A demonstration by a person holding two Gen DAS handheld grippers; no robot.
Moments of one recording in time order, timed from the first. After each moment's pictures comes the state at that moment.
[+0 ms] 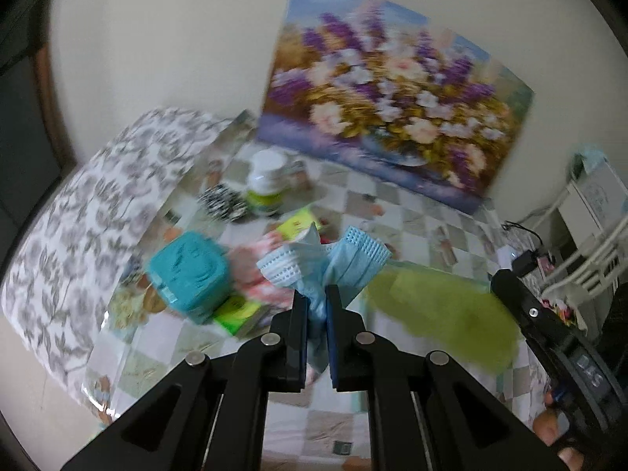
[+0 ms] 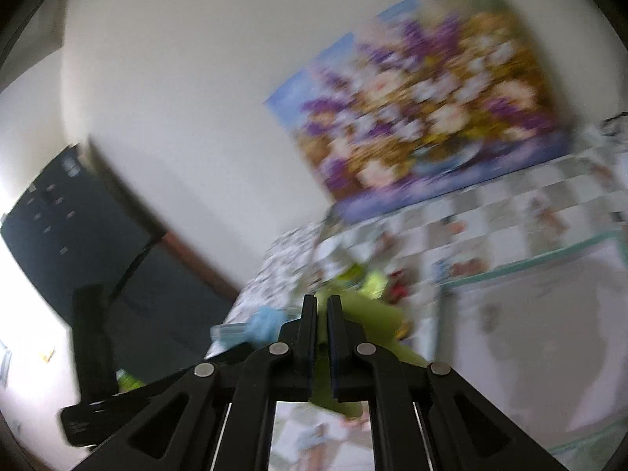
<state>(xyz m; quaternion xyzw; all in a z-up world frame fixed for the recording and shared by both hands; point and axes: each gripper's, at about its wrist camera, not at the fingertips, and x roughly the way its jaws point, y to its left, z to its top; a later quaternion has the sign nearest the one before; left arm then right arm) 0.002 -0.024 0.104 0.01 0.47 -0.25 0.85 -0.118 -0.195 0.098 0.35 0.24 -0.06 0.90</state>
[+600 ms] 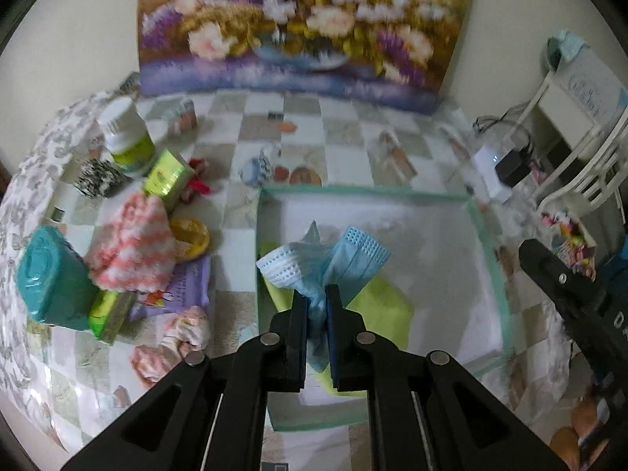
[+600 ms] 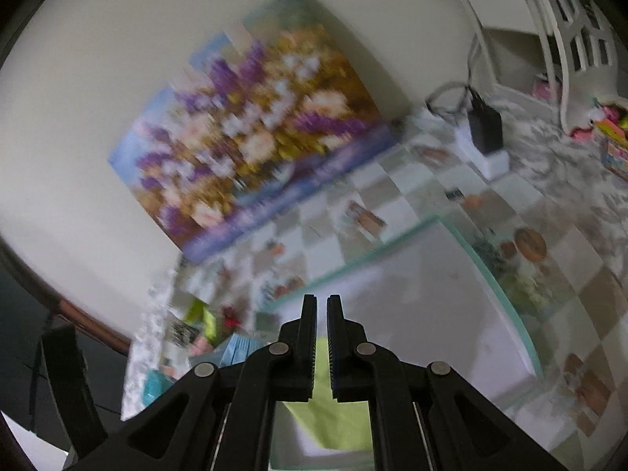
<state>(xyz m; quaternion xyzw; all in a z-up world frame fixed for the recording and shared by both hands) -0.028 -0.155 0.007 0.11 0.53 -0.33 0.77 -0.173 -0.281 0.043 0.38 0.30 -0.27 0.83</state>
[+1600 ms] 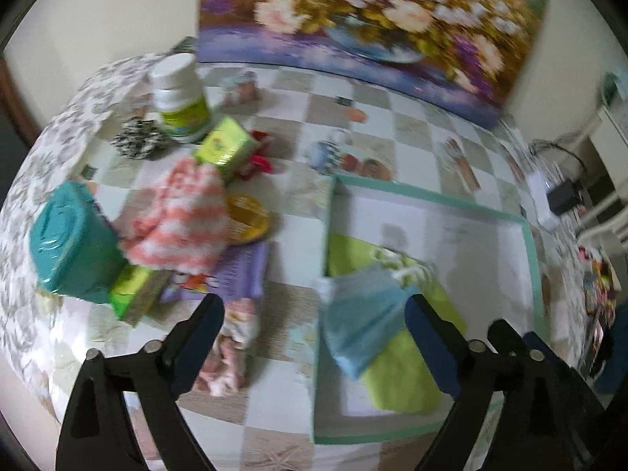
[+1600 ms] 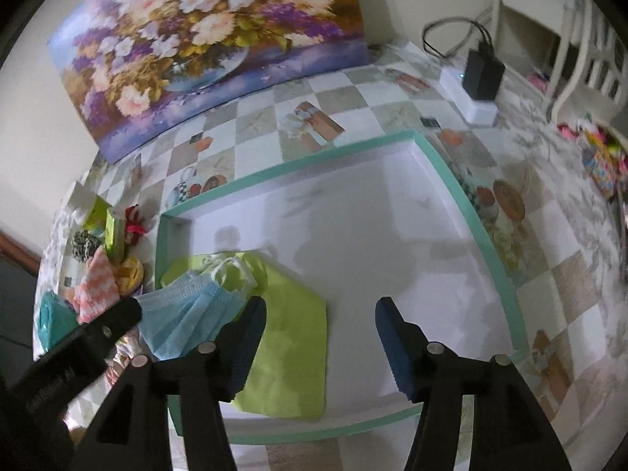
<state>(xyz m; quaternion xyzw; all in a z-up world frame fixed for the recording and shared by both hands) 0.004 -0.124 -0.010 0.09 0.55 -0.24 0.79 -0.137 -0.259 -0.011 0.28 0.47 -0.32 0.78</state>
